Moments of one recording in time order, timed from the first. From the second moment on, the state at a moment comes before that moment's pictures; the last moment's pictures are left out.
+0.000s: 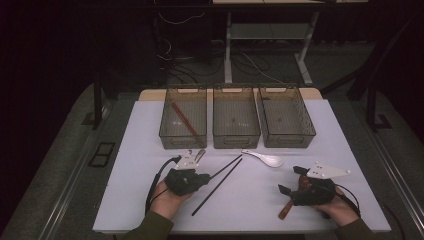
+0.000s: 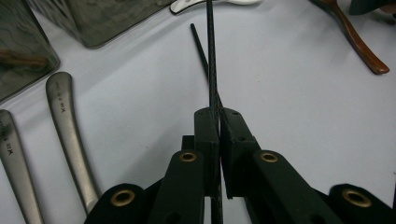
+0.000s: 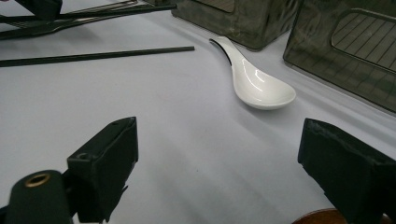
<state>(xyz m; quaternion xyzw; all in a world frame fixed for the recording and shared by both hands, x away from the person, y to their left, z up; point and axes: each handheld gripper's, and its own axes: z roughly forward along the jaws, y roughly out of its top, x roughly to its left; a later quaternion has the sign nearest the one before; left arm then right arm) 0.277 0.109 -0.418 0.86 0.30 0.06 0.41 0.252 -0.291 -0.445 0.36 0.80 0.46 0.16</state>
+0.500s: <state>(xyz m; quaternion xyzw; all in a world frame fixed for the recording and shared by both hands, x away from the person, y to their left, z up) 0.282 0.116 -0.401 0.86 0.28 0.07 0.43 0.252 -0.291 -0.445 0.36 0.80 0.46 0.16</state>
